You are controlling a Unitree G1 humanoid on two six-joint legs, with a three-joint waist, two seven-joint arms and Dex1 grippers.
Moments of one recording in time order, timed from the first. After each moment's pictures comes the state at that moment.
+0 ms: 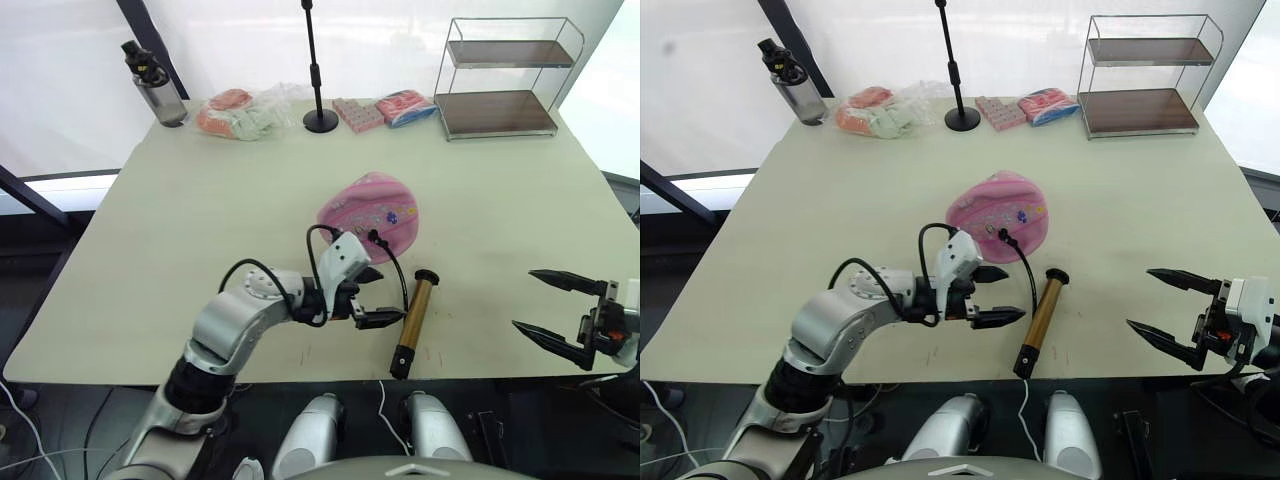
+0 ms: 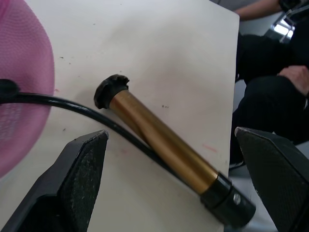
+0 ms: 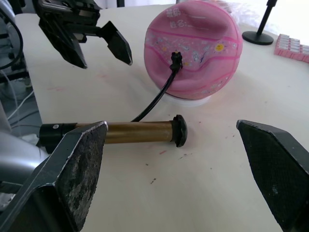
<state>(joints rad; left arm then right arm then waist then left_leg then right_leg) -0.39 0.38 -0.30 -0.45 -0.41 1.05 -0.73 0.23 -0.74 -0.41 -0.14 0.61 -0.03 1.28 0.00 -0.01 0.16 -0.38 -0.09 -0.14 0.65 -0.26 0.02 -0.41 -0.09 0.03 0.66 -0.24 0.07</state>
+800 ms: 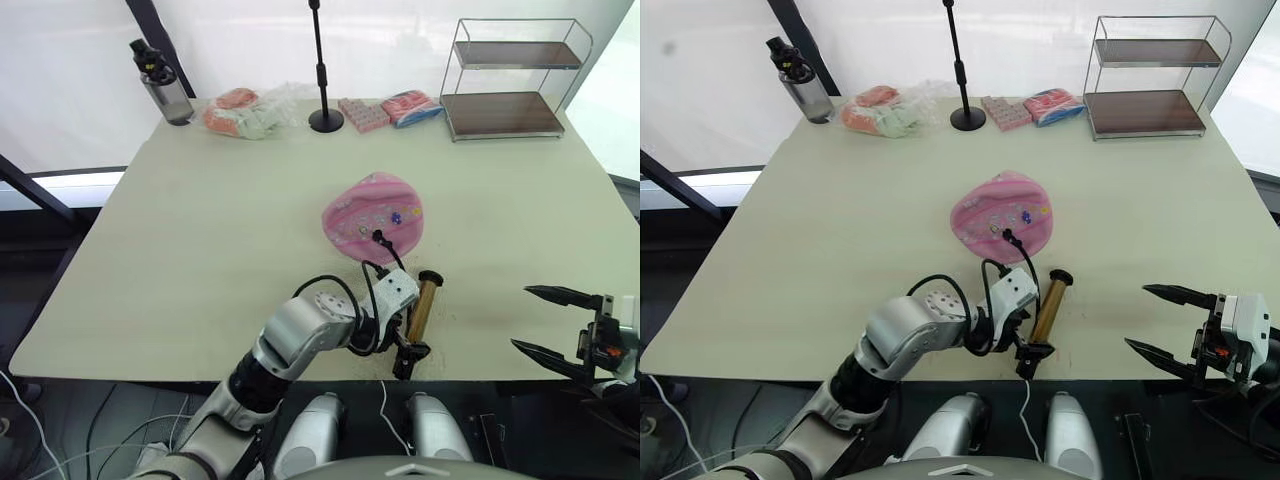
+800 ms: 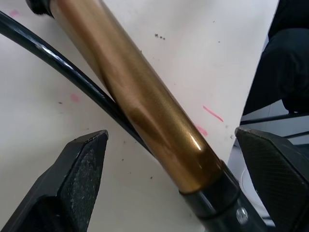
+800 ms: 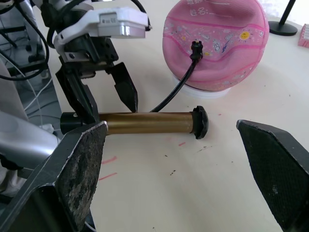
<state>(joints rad) -0.47 0.18 -0.53 -0.30 -0.37 1.32 -0.45 0.29 -0.74 -0.41 -0.18 0.60 -0.05 1.31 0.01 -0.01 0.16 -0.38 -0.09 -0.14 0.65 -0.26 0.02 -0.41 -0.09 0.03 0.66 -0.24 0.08</state>
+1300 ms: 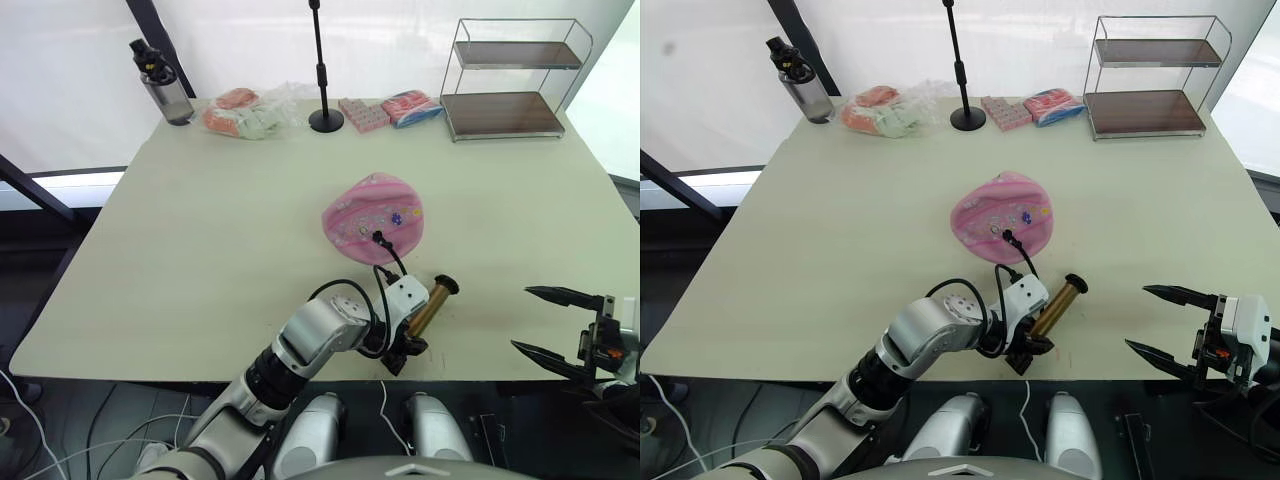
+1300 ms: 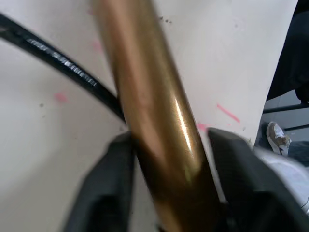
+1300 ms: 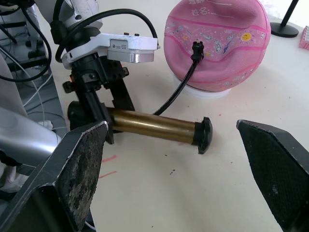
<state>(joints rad) -0.49 0.18 -0.58 -0.22 -0.34 1.27 -0.44 0.31 -0.74 -0.41 -0.18 0.59 -0.07 1.30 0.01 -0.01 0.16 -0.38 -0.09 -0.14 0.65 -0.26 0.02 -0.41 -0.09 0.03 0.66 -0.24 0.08</state>
